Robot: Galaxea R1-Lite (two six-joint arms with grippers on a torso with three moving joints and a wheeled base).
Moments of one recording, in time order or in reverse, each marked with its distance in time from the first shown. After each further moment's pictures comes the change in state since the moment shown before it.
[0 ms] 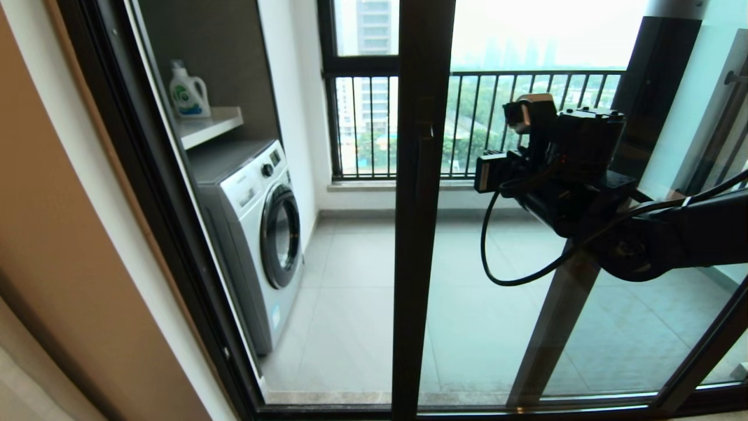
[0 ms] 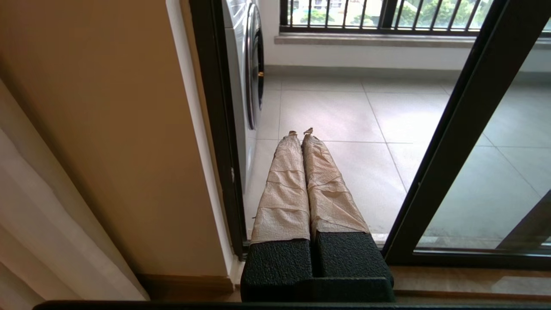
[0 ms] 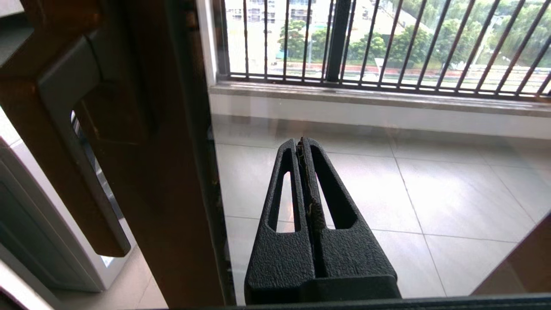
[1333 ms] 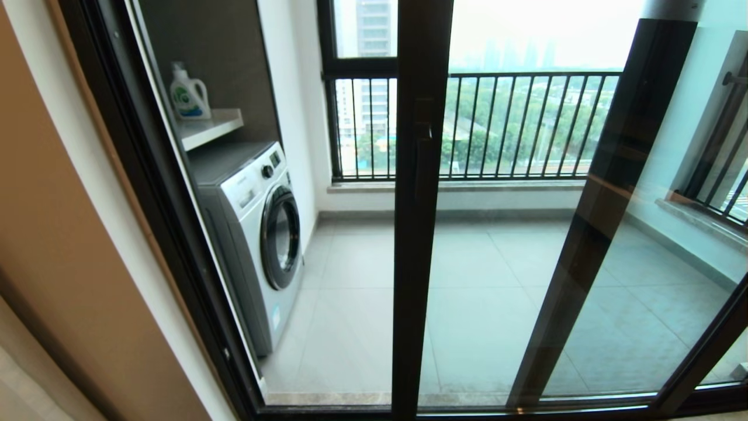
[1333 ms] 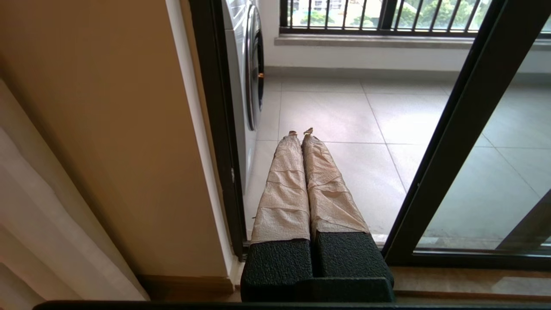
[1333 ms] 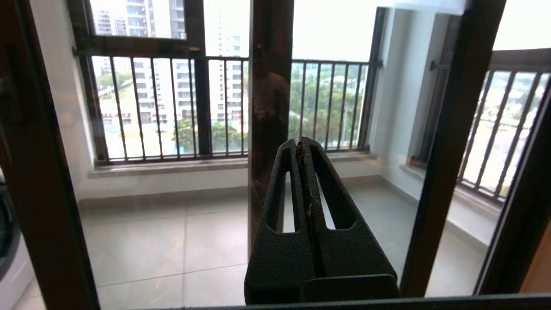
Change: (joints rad) left arm 0.000 0.000 0.000 0.000 0.000 0.000; right arm -0.303 -1.507 0.726 0.480 -0.013 -0.136
